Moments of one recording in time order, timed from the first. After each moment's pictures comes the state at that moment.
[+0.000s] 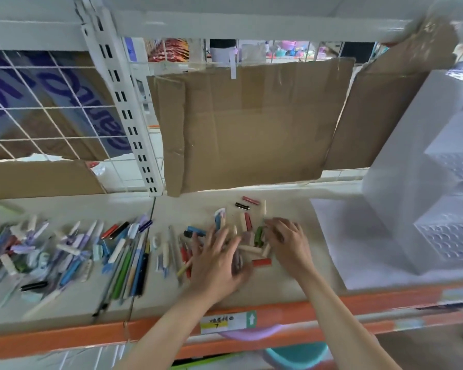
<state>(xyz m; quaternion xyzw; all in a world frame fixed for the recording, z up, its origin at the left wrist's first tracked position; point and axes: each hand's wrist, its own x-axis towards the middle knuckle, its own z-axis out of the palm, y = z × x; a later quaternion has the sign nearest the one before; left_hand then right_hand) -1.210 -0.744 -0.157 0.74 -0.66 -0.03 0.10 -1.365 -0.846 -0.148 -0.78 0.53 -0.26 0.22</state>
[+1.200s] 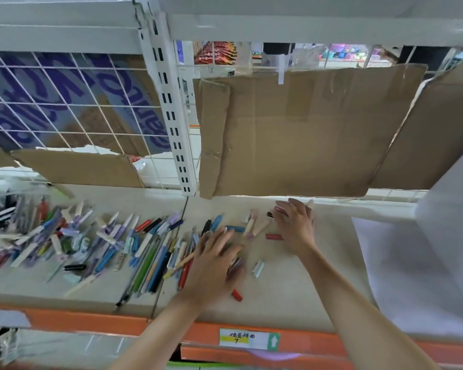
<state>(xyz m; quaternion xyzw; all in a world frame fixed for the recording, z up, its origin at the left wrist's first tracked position) -1.162 -0.726 -0.158 0.72 -0.66 0.03 0.19 -1.292 -0.908 -0.148 -0.77 0.53 -0.23 0.26</state>
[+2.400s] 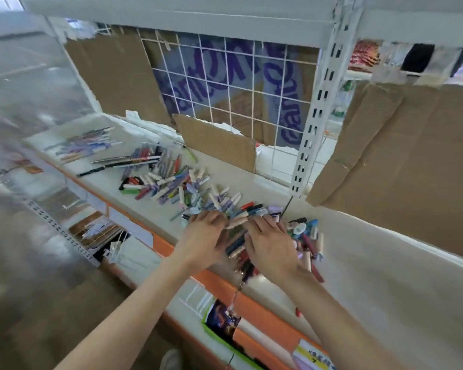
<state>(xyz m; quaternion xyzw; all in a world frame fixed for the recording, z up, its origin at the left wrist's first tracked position) -1.048 -0.600 -0.121 0.89 -0.45 0.05 0.12 -1.155 -0.738 -0.112 -0.98 0.05 -0.20 0.06</state>
